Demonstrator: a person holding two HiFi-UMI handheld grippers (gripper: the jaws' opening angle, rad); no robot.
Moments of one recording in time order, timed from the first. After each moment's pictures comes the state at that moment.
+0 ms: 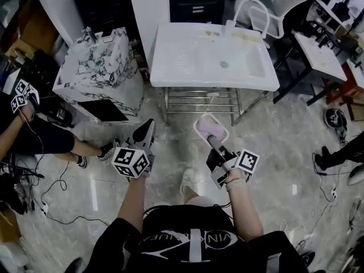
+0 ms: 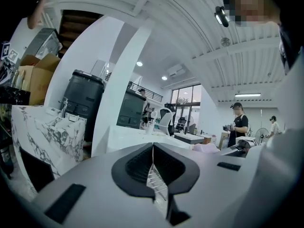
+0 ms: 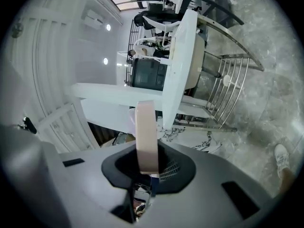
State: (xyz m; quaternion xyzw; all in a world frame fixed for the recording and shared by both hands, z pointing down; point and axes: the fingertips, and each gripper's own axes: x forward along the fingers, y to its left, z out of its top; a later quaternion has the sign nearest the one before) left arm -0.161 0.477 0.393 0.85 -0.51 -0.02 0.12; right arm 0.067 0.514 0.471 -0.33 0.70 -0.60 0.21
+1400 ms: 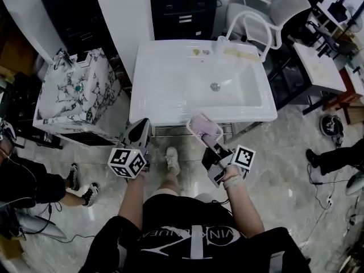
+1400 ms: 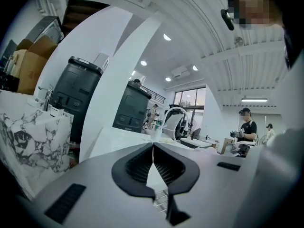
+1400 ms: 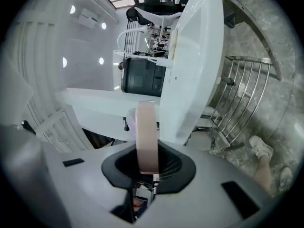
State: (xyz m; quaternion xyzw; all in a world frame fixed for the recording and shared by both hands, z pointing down) left arm -0.128 0.262 0.412 0.84 -0.52 -0.04 0.14; right arm 0.093 0.304 0.485 -0.32 0.69 -0.62 0.21
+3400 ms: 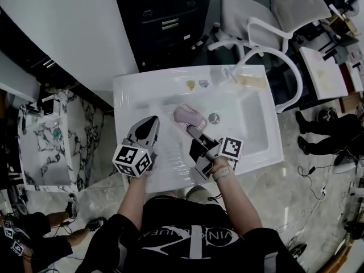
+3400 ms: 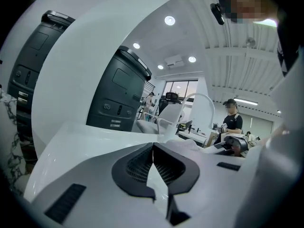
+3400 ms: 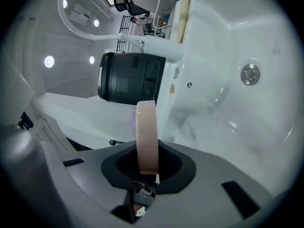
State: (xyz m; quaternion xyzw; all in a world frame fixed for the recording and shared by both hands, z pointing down) left arm -0.071 -0.039 0.456 0.89 -0.42 0.01 0.19; right arm 0.058 0.004 0.514 -0.35 0.66 -0.64 0.18
